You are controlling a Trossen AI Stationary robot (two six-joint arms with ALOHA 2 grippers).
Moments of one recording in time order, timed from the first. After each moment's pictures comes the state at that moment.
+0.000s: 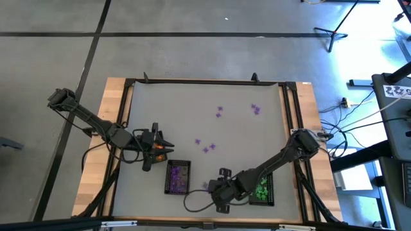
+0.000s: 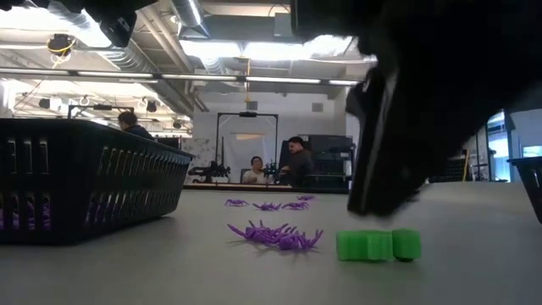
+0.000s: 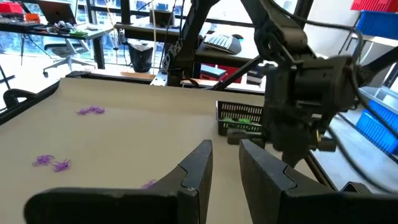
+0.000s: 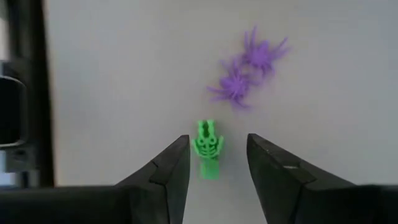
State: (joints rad) left arm -0.50 0.82 0.43 0.24 -0.48 -0.22; right arm 0.56 2.09 1.49 -0.53 0.14 0.65
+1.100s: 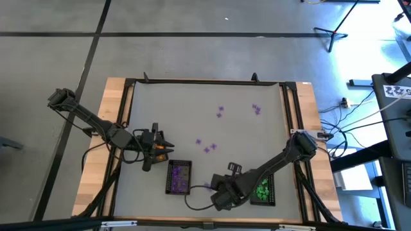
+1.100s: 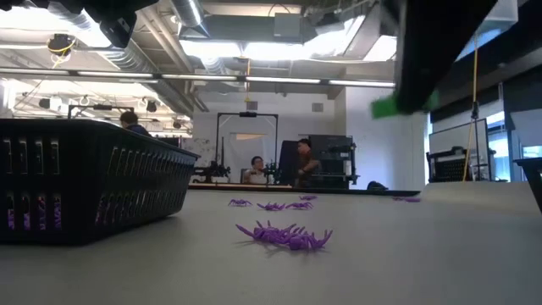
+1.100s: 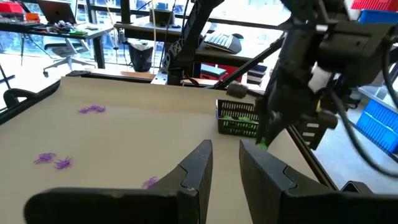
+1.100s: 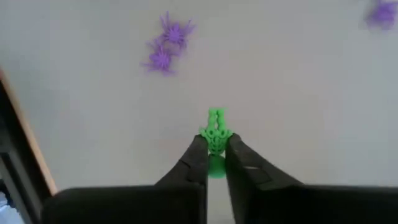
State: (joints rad) left arm -0.50 0.82 0.43 0.23 -0.48 -0.22; right arm 0.59 2.14 1.85 -1.15 0.20 0.84
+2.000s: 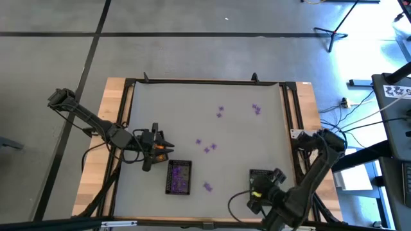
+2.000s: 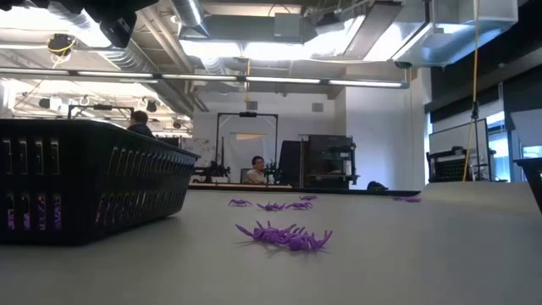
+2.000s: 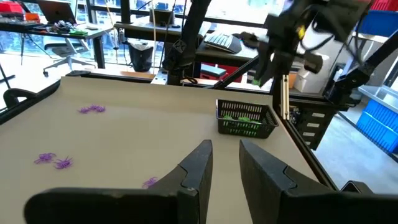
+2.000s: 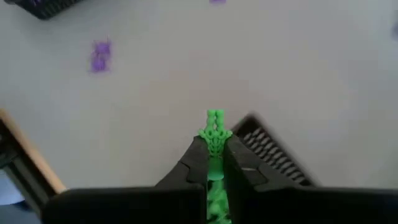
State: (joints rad) left arm -0.50 0.82 0.43 0.23 -0.48 -0.22; right arm 0.92 1.89 1.69 -1.47 0.55 1.67
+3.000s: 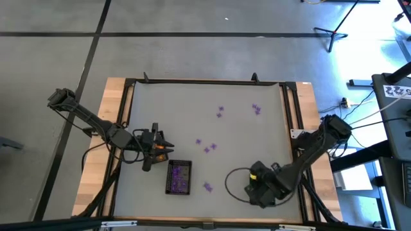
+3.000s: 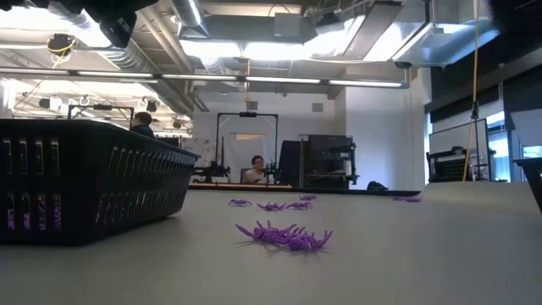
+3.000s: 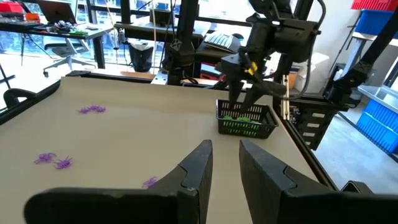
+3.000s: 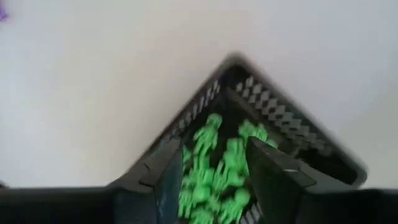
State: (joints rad) left arm -0.50 0.82 0.43 0.23 -0.48 -0.22; right arm 0.77 1.68 1.20 -1.02 0.20 1.67
